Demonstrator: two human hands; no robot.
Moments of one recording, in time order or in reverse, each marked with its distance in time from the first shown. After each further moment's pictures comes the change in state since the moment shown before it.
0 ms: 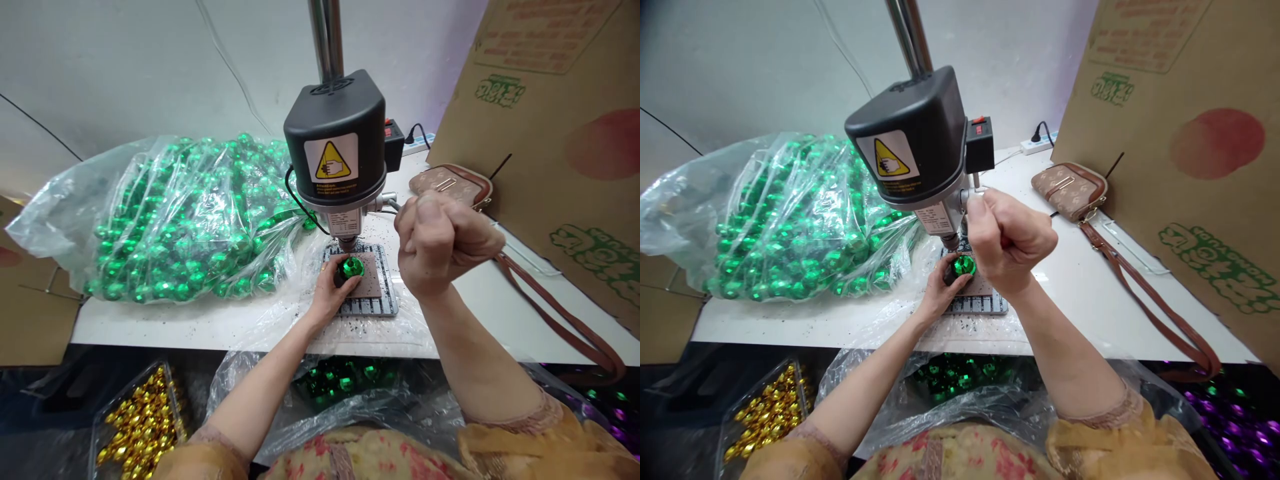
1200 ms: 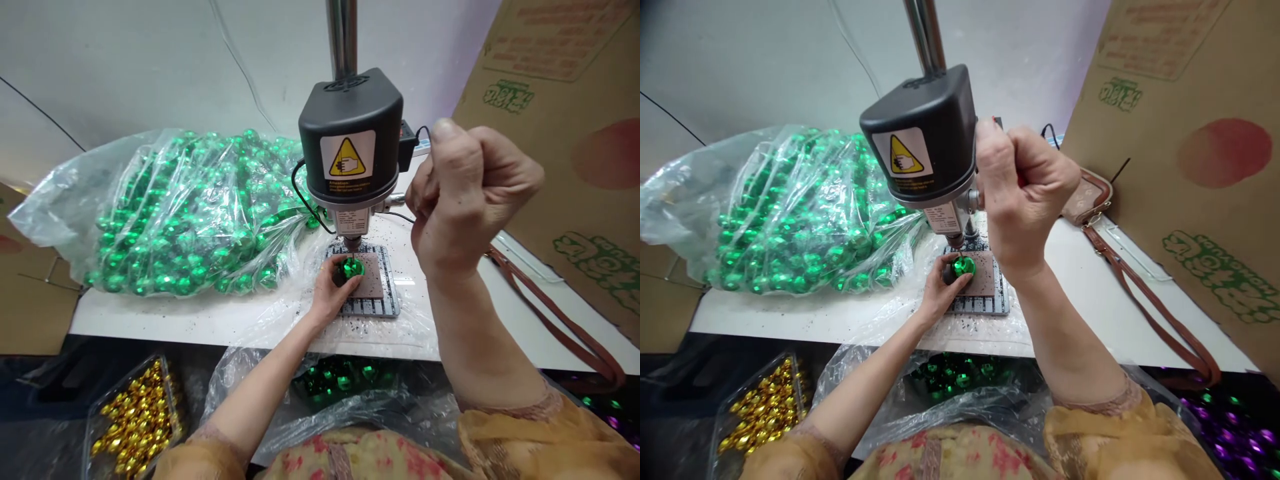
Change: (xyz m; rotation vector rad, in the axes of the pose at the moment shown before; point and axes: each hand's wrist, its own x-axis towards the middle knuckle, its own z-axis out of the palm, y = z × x) left_hand -0.005 0.013 -0.003 -0.016 0.092 -0.082; right_hand 0.040 -0.005 0.021 -0.036 0.034 0.070
